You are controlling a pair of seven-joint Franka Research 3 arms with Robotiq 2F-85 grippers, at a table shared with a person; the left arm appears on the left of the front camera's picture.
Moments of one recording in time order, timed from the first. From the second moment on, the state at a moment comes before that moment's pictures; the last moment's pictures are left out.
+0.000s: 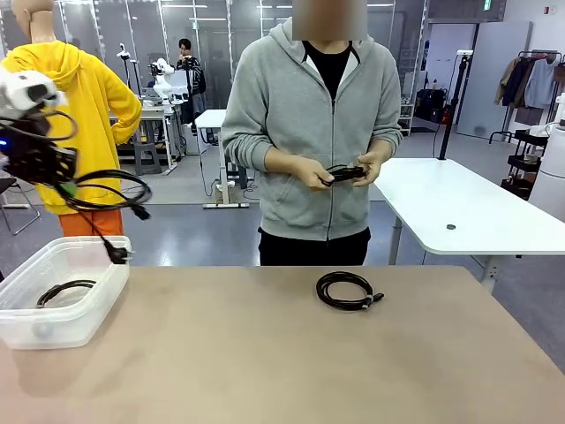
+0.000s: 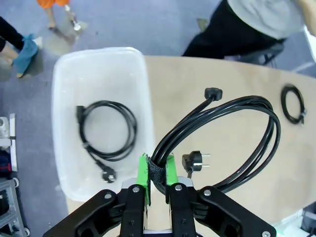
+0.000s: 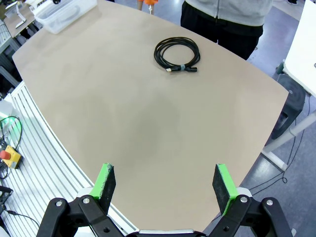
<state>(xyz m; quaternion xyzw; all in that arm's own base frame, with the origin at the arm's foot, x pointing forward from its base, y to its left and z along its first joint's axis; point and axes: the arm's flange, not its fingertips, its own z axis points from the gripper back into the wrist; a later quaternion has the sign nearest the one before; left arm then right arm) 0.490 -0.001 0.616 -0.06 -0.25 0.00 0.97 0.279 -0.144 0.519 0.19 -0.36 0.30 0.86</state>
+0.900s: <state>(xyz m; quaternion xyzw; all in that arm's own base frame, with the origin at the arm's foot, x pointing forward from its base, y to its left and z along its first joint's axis) 0.511 0.125 0.547 -0.04 -0.21 0.04 0.98 0.279 -0.144 0.519 0.19 -0.36 0.30 0.86</state>
